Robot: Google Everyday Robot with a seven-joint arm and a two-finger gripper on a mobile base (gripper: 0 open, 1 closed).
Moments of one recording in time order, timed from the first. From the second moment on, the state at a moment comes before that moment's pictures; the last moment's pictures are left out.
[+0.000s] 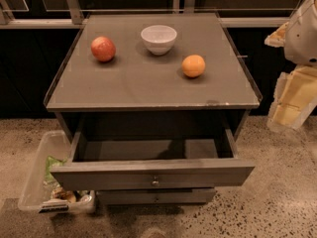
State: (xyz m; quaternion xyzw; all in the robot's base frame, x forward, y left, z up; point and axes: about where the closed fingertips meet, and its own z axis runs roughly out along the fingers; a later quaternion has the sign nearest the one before) arm 0.439 -0.215 0.982 -0.60 0.78 -0.04 0.17
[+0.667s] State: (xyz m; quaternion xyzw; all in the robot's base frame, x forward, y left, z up) arm 0.427 -0.215 0.972 -0.60 0.78 -0.02 0.18
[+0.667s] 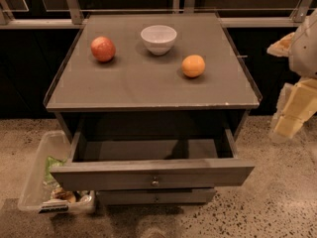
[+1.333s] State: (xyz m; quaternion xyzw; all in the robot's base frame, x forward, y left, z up) arm 0.361 -0.186 0.921 -0.52 0.81 0.05 0.26
